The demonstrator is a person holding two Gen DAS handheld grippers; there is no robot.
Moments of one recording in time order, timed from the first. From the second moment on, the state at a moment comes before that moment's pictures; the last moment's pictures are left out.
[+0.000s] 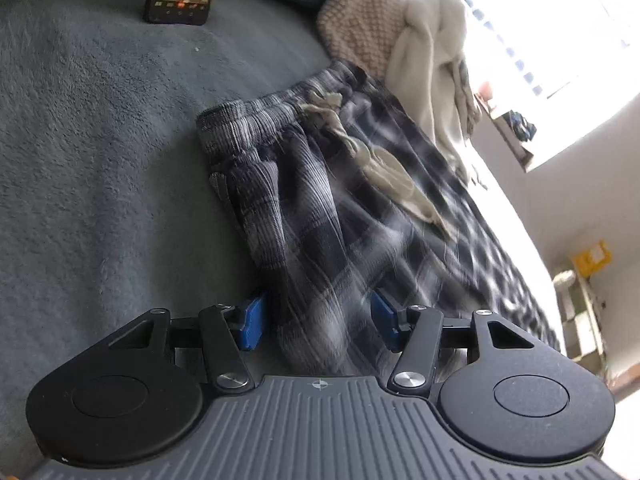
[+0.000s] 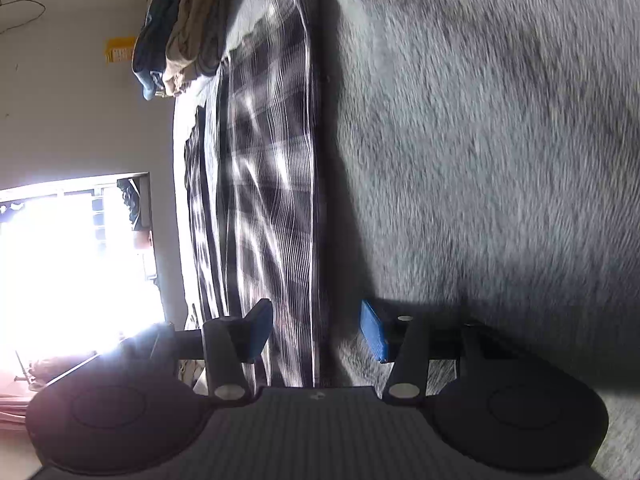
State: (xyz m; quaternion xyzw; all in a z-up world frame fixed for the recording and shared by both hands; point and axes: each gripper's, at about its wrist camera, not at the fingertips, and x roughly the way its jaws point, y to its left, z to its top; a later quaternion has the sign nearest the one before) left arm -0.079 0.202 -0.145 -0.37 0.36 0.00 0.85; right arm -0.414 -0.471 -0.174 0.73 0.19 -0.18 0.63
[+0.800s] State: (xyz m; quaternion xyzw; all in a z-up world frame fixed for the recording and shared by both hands) left arm -0.074 0.209 -0.147 -0.40 0.35 0.02 0.85; right arm -0.322 -0.440 -0.184 0.69 0.31 -0.09 0.64
